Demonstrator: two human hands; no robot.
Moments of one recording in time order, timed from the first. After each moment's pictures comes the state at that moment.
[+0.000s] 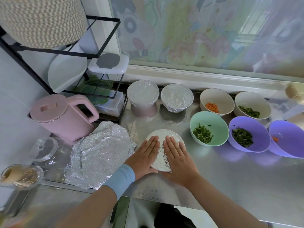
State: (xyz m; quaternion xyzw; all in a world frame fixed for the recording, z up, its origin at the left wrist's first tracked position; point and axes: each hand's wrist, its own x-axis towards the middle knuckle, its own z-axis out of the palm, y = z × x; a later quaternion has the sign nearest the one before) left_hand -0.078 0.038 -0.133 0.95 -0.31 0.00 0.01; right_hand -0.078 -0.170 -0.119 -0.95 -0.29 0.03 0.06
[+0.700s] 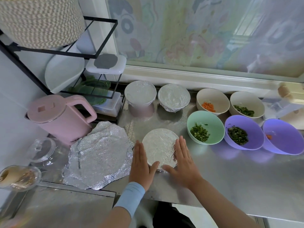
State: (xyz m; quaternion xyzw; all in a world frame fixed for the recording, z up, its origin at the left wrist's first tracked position) left_hand -0.125 0.005 -0.154 0.94 0.05 -0.01 0.35; right_hand -0.090 -0.189 -0.127 -0.96 -0.14 0.10 0.23
